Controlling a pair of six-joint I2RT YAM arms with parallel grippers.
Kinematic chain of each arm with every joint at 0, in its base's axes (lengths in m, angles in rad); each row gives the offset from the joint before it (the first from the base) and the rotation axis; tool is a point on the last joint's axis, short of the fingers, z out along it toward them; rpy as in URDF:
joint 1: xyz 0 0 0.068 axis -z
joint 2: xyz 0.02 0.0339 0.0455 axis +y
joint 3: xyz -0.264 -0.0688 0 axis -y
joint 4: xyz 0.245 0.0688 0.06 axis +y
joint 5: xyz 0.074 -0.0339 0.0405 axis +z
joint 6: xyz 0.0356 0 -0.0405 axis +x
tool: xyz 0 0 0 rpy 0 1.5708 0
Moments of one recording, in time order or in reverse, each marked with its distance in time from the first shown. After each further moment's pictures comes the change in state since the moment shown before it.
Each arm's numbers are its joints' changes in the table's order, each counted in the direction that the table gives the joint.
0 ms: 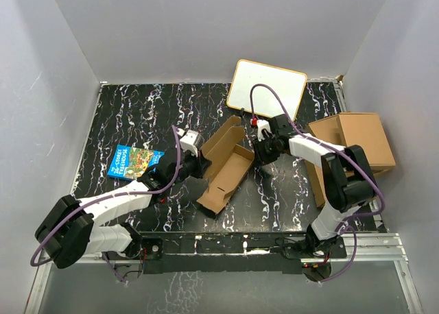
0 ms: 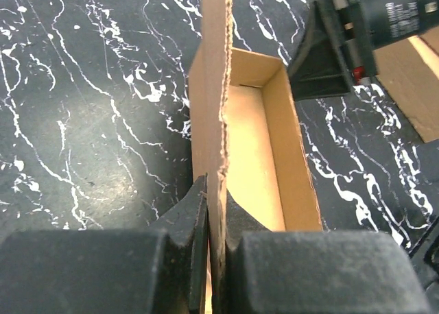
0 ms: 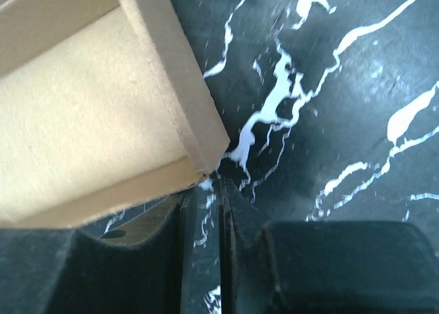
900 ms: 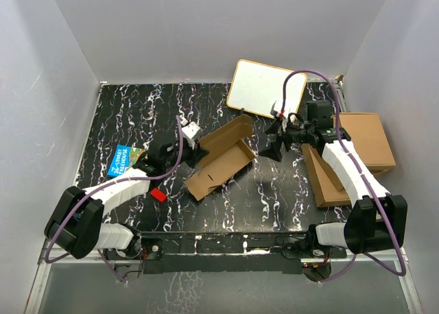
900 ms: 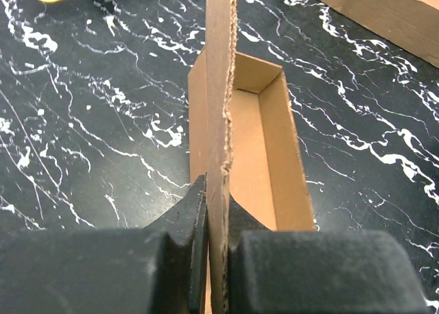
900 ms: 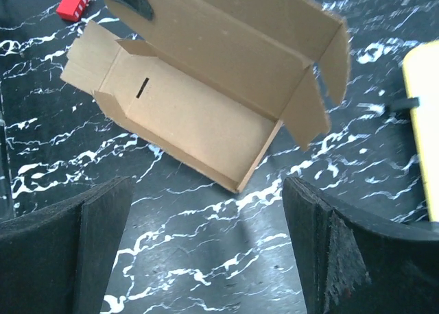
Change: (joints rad) left arm -0.199 0.097 0.078 -0.040 -0.381 0.371; right arm 0.196 -0.407 0.010 0.105 0.591 -0.567
